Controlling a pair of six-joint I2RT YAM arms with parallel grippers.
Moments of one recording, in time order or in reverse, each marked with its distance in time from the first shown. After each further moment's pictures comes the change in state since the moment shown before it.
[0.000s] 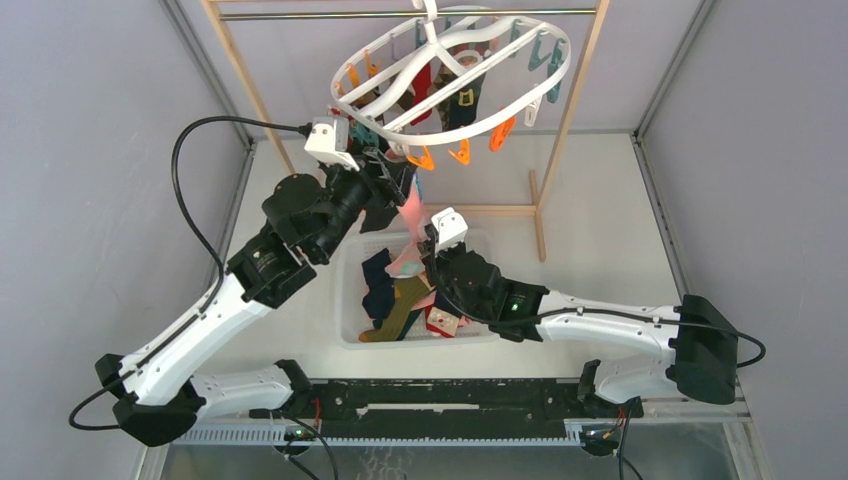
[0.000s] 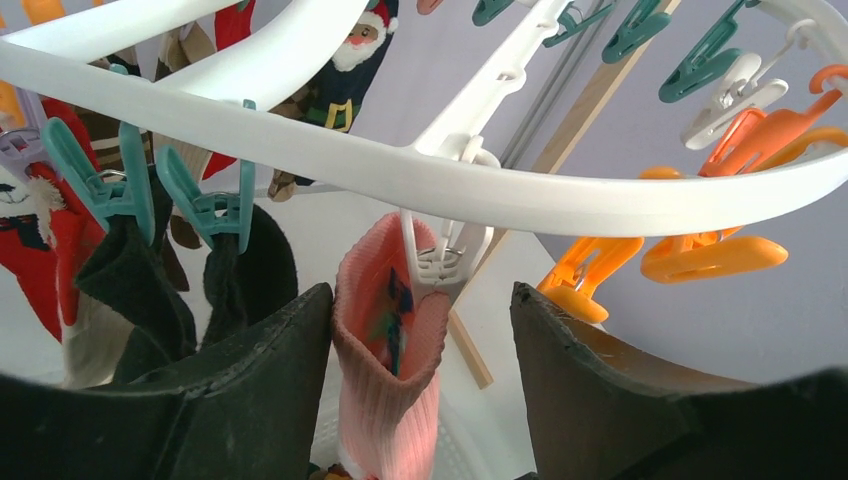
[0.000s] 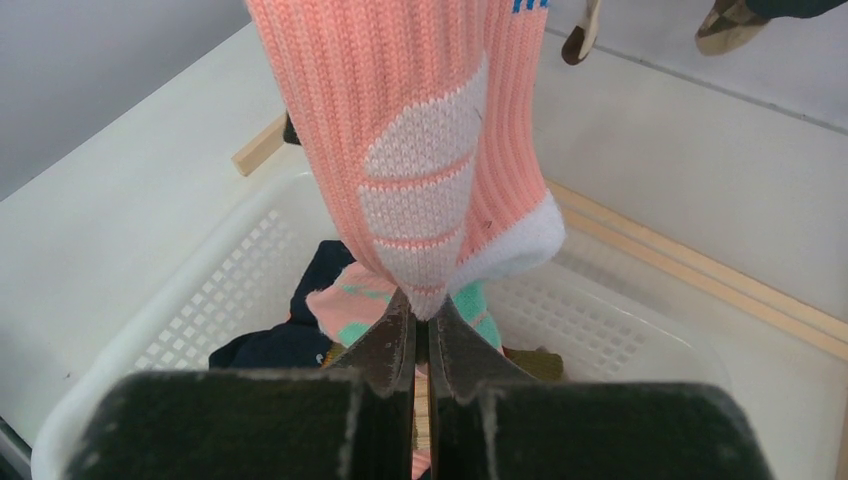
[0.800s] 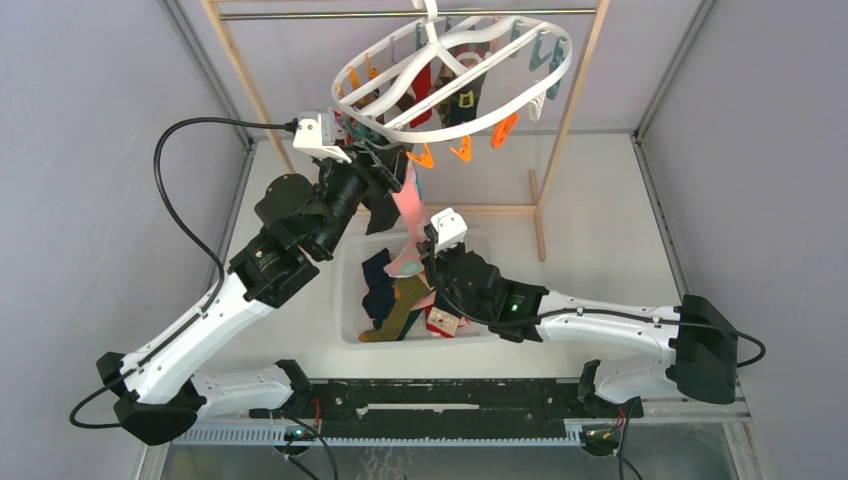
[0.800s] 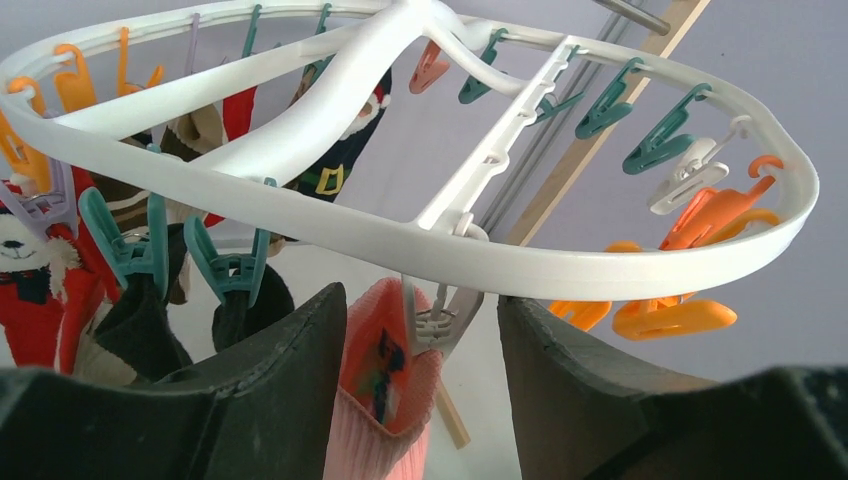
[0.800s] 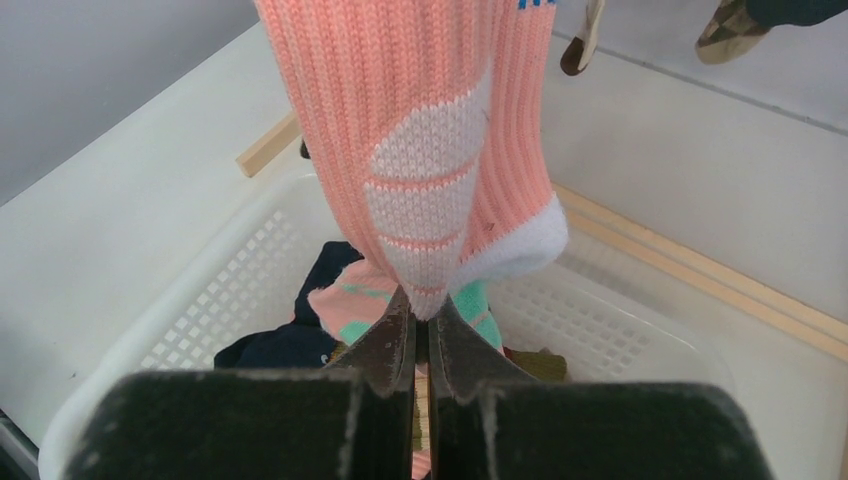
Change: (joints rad) left arm 0.000 0.007 0.001 0.134 -0.048 -0.005; right arm 0.005 0.001 0.002 0.001 0.000 0.000
